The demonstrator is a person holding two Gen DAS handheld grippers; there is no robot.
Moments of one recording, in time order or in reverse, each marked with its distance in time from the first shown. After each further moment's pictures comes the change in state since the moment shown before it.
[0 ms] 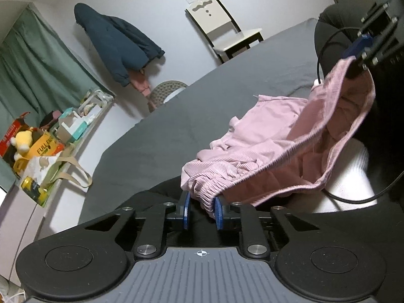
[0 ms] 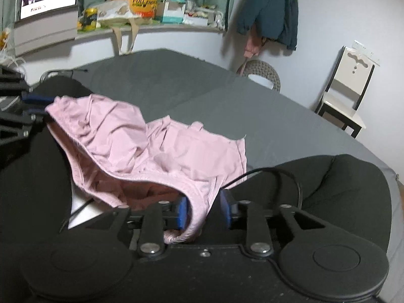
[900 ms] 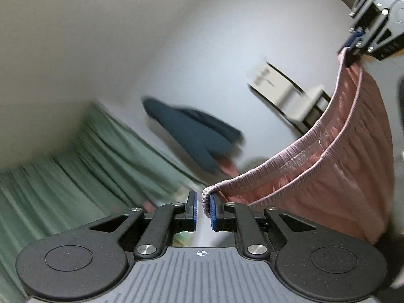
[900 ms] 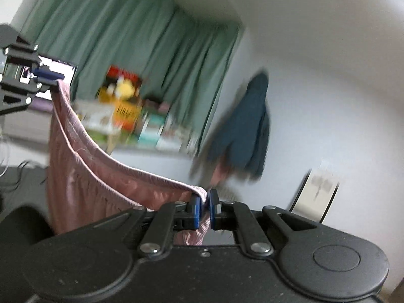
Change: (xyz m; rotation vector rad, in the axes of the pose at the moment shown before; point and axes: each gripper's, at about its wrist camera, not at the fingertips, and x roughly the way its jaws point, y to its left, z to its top) left arm -0.108 0.128 0.134 0.206 -0.379 0.447; right arm -0.140 -0.047 0.156 -0.172 -0.610 -0.196
